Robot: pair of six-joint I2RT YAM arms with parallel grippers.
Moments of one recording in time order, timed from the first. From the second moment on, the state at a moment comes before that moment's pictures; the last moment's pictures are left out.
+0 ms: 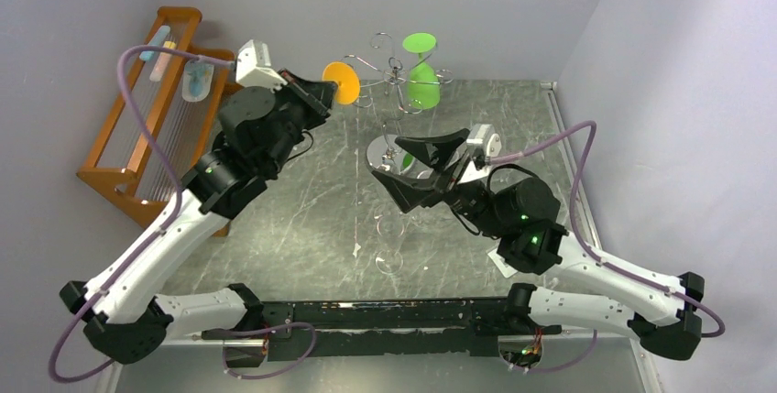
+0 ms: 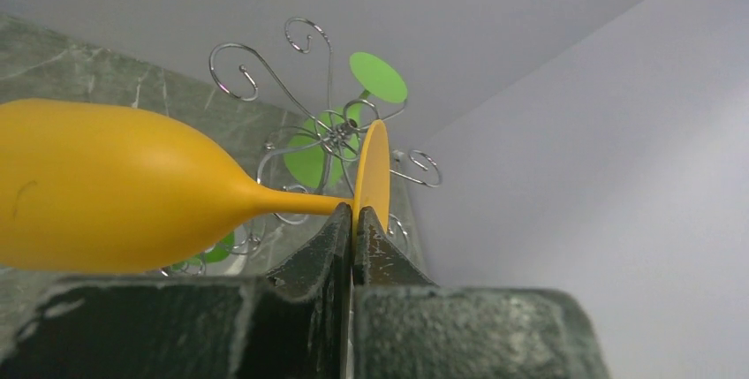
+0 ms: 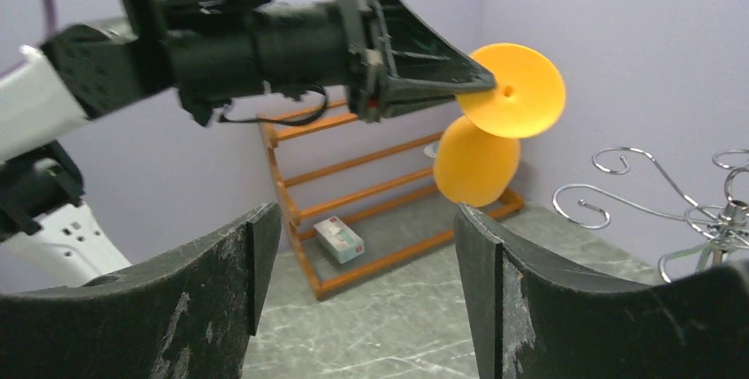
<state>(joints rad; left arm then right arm) -0.78 1.11 1.43 -0.32 -0.49 -0.78 1.10 0.88 0.91 0.38 0.07 0.04</state>
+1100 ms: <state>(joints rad) -0.44 1.40 1.35 0.01 0.09 -1.06 1.10 0.85 0.94 0.25 0.10 0.22</state>
